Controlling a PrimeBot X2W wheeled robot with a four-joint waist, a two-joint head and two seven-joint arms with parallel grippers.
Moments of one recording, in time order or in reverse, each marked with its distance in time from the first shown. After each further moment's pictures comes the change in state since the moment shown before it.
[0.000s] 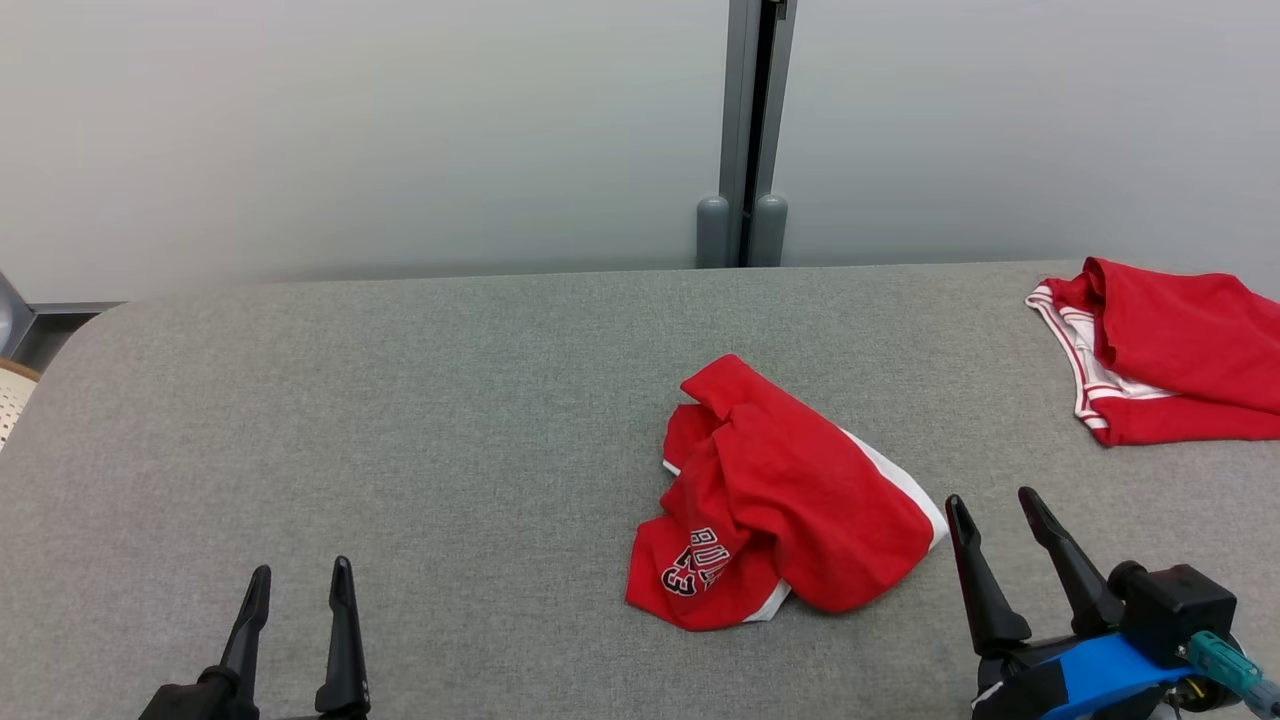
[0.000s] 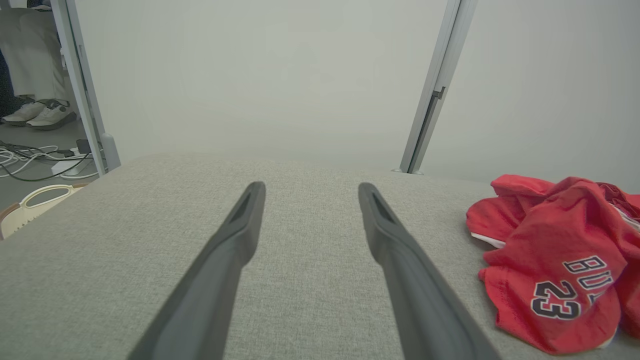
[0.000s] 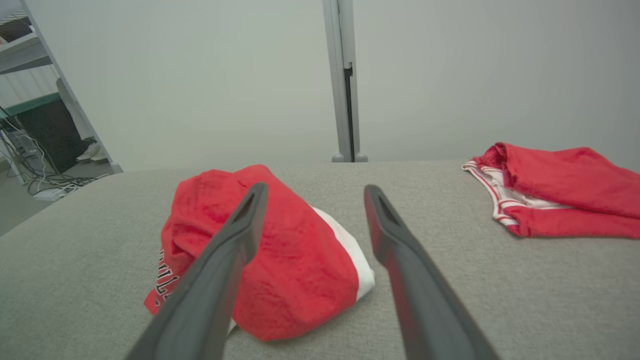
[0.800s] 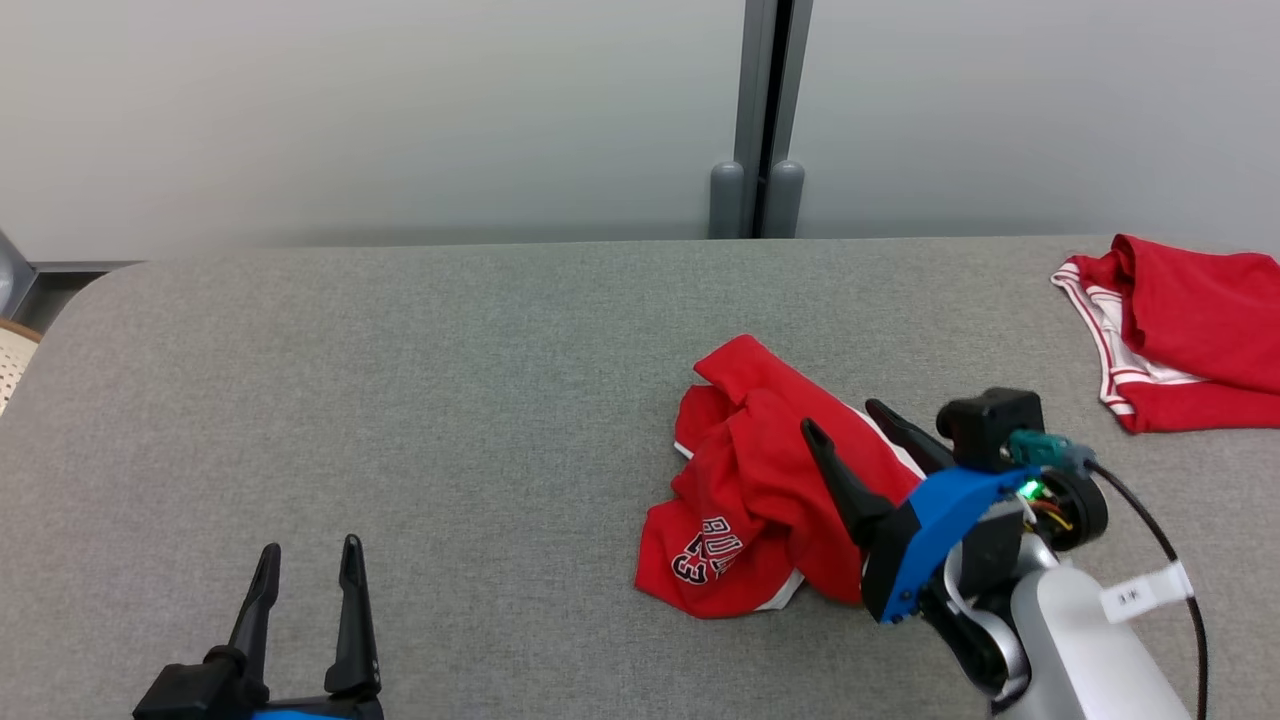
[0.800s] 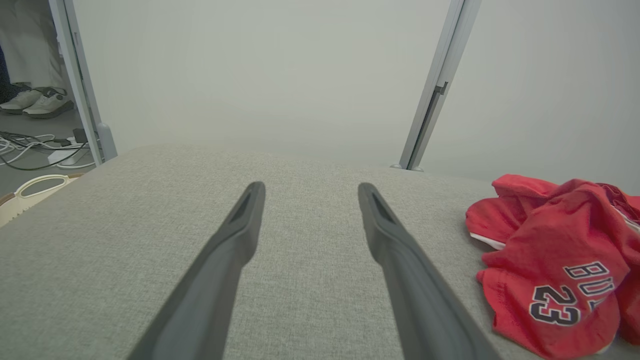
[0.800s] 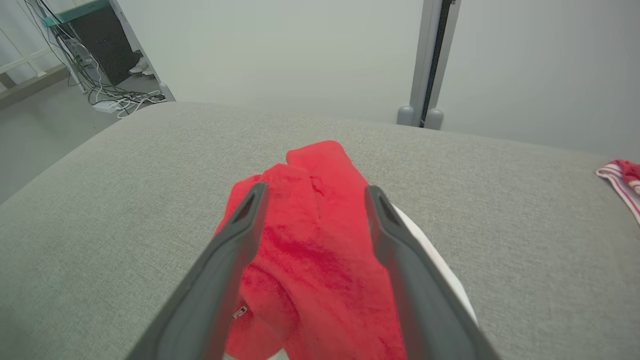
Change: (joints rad) left arm -0.007 0.001 -0.018 -0.055 -0.015 0.025 0.037; right arm -0.296 0.009 0.155 0.159 0.023 0.000 0.300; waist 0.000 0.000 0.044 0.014
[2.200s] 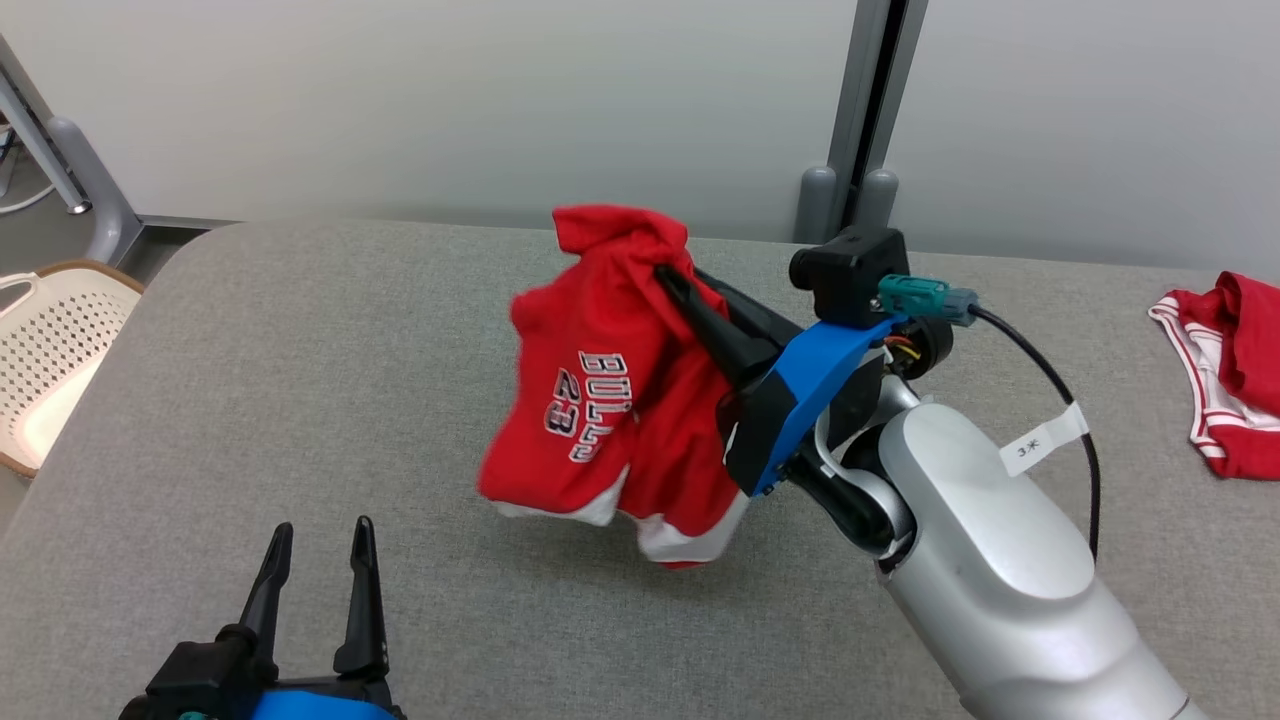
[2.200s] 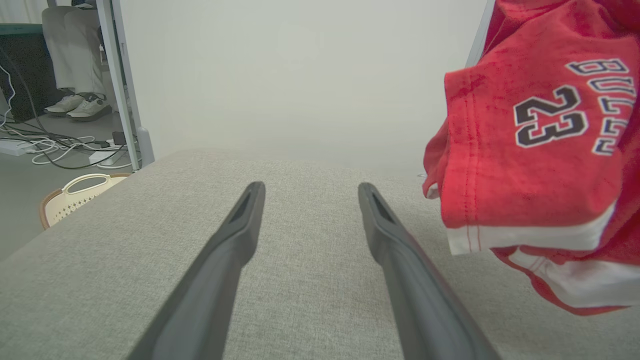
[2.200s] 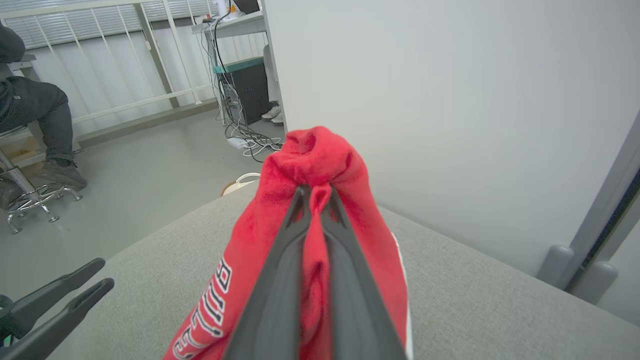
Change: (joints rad) left arm -0.068 0.007 -0.033 0.056 -0.011 -0.028 -0.024; right arm -0.432 0.009 0.332 0.259 0.223 0.000 -0.103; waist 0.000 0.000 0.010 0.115
